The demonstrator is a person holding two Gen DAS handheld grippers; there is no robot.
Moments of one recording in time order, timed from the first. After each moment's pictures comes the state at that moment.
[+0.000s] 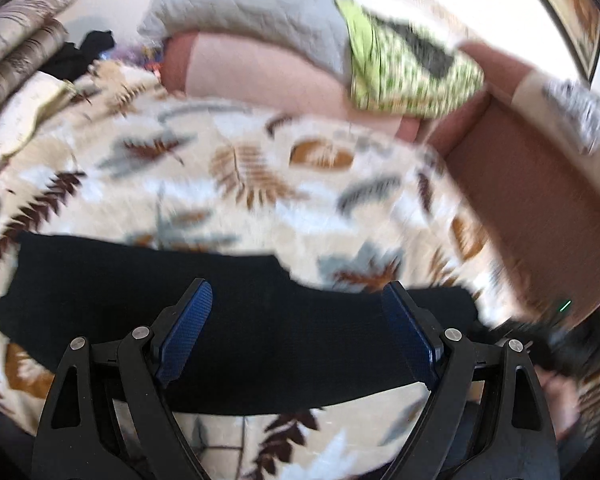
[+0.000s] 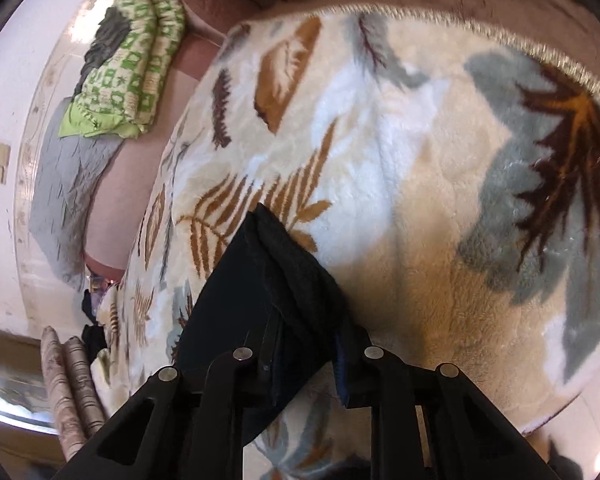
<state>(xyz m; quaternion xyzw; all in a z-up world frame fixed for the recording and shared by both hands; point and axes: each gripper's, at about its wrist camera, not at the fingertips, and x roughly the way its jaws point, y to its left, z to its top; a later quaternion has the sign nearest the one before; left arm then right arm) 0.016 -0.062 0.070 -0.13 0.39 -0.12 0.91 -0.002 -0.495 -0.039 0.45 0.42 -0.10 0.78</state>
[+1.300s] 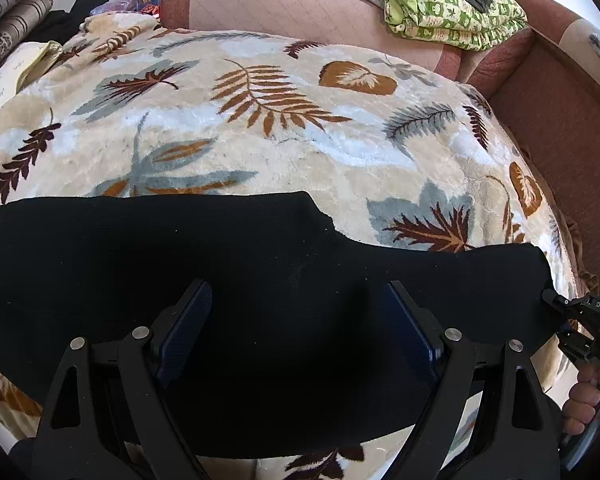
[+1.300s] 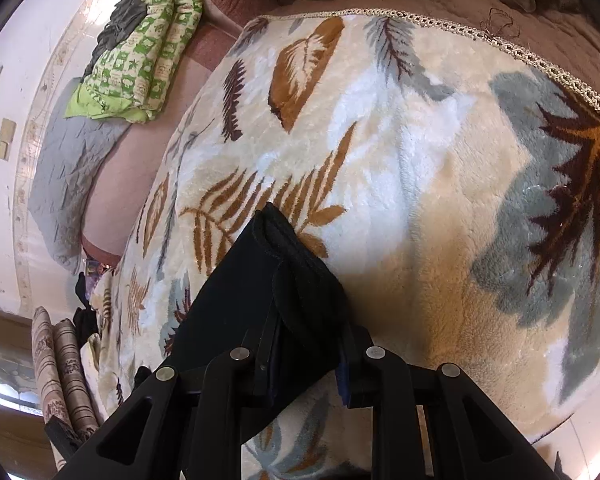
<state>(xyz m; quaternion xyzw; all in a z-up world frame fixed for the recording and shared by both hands) 0.071 -0.093 -0.026 -0.06 0.49 -0.09 0.87 0.008 -0.493 -0.041 0.42 0.44 -0.08 0.79</state>
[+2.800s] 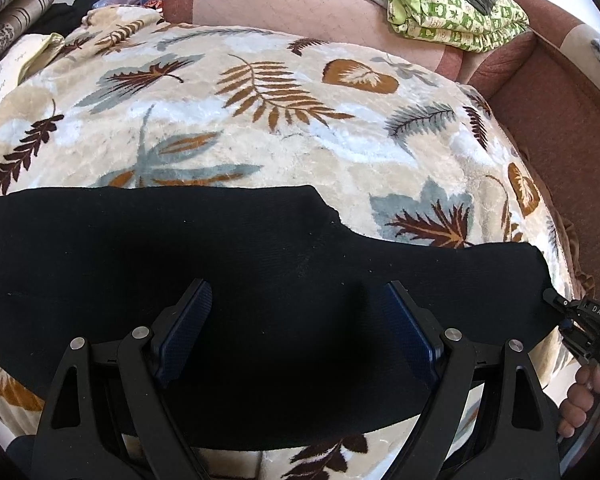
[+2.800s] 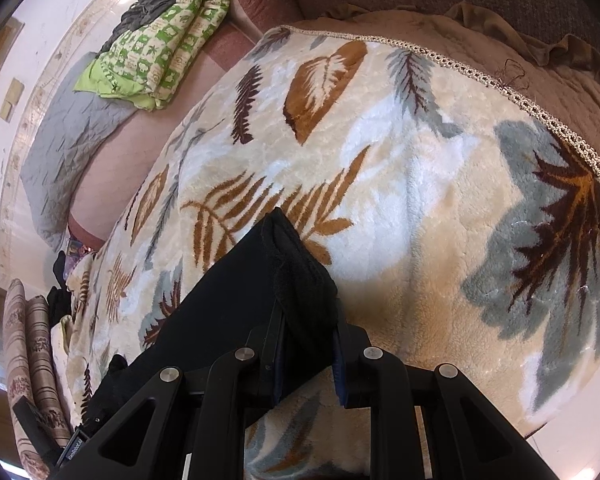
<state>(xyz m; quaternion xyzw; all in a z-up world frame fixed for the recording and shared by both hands) 0.067 -0.088 -0.027 -0.07 0.49 -0.09 0.86 0.007 -0.478 -0.026 0.35 0.44 -0.10 0.82</state>
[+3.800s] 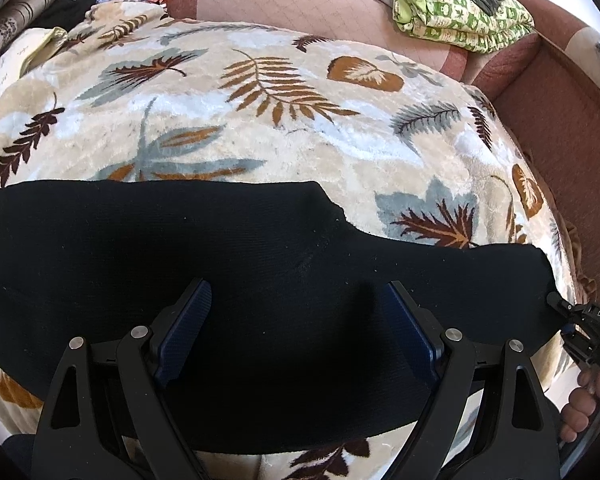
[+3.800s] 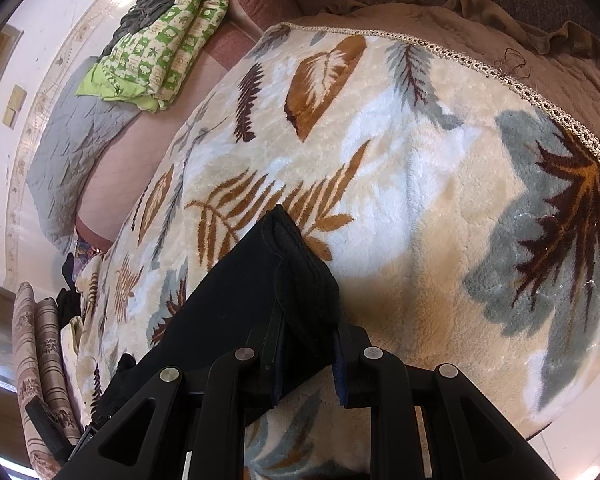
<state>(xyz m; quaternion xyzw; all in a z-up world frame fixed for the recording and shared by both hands) 0.071 -0.087 -0.032 -0.08 0.50 -0.08 0.86 0.003 -0.481 -0.027 0.37 0.44 -0.09 0.82</state>
